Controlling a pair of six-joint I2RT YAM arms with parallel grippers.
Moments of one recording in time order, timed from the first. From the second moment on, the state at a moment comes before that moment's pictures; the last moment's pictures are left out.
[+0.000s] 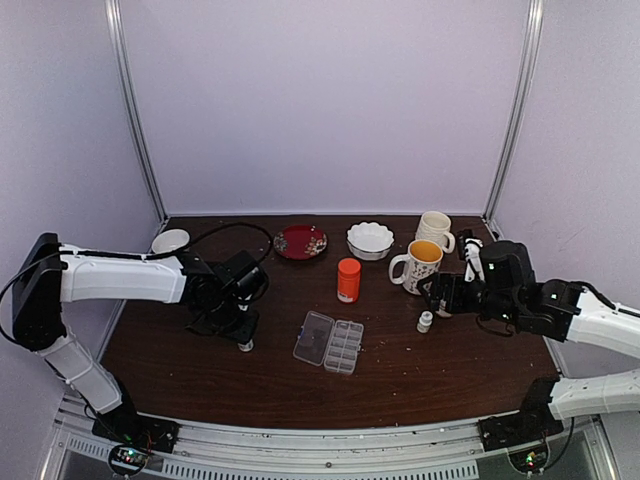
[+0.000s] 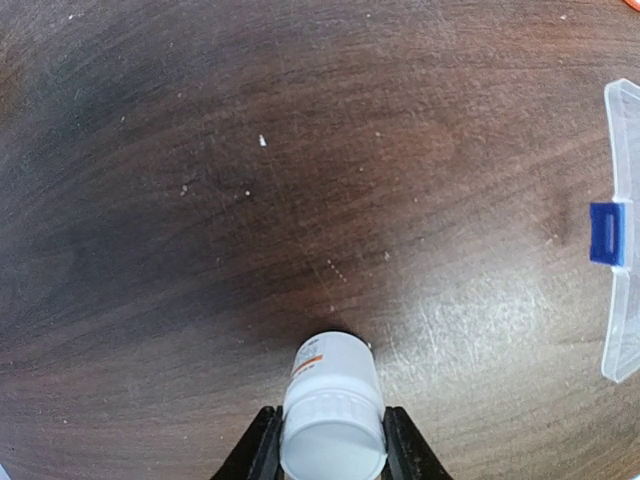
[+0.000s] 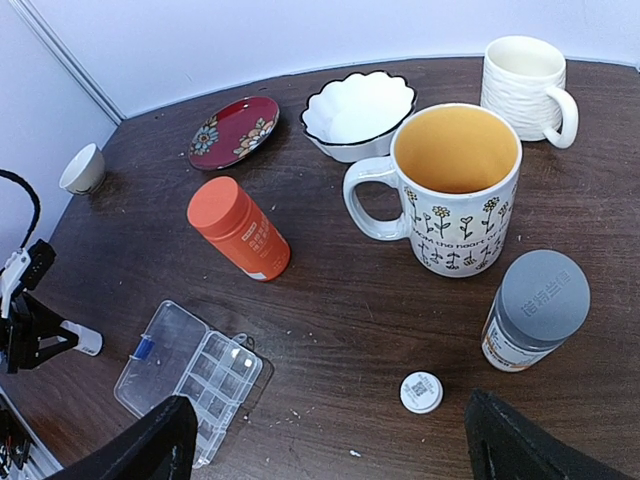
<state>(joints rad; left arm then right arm) -0.86 1.59 1.00 -0.69 -0.21 -0.54 0.77 0.91 0.65 -0.29 0.27 0.55</state>
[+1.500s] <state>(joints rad) -0.90 1.45 1.24 -0.23 0.80 -0.41 1.02 1.10 0.65 0.31 -0.35 0.40</state>
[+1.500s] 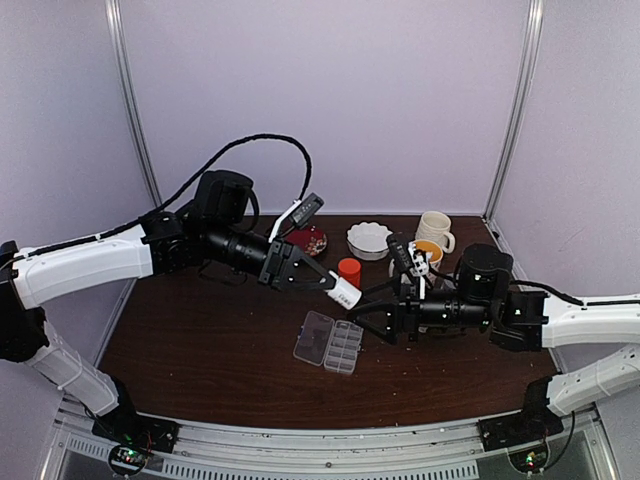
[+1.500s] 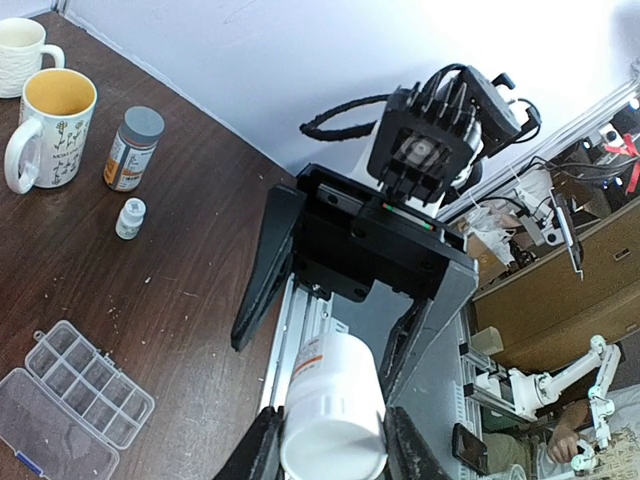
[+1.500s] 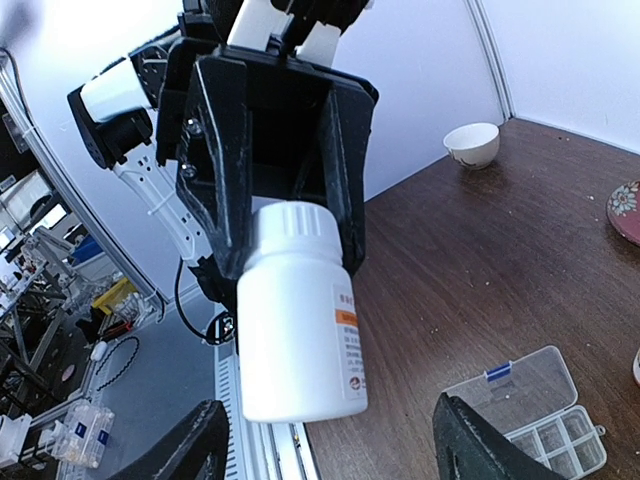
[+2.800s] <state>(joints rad) -0.87 1.45 1.23 -0.12 0.84 -0.76 1.17 1.11 0.87 0.06 0.03 0.06</state>
